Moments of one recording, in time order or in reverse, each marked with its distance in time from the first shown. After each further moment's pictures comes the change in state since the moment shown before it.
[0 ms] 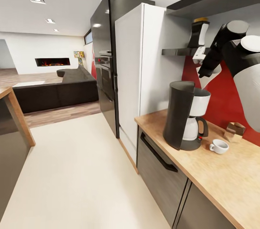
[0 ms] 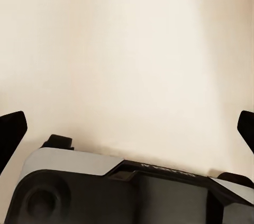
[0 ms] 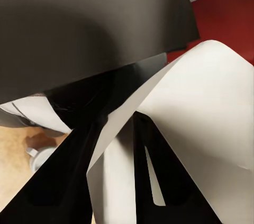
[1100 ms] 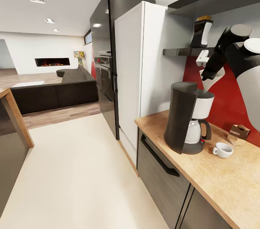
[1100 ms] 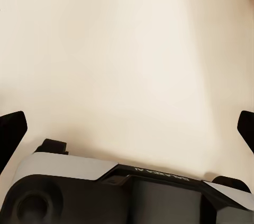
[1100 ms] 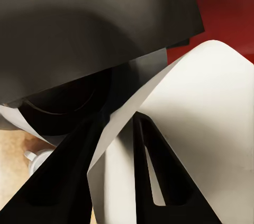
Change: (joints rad) left arm 0.003 -0.014 -0.001 -0.009 -0.003 -0.015 0.001; right arm 0.002 -0.024 -0.008 0.045 -0.012 -0.001 -0.010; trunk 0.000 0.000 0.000
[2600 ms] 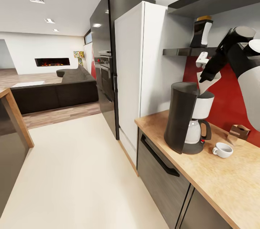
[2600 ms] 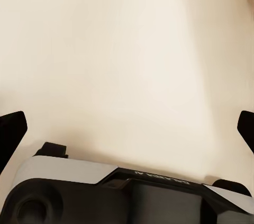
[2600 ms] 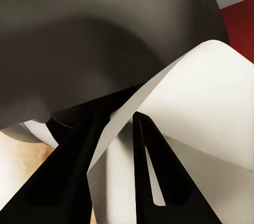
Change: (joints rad) left arm 0.000 0.000 0.000 -0.001 -0.001 -0.012 0.000; right arm 0.000 0.002 -0.080 0.043 -0.042 -0.049 0.010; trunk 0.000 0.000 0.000
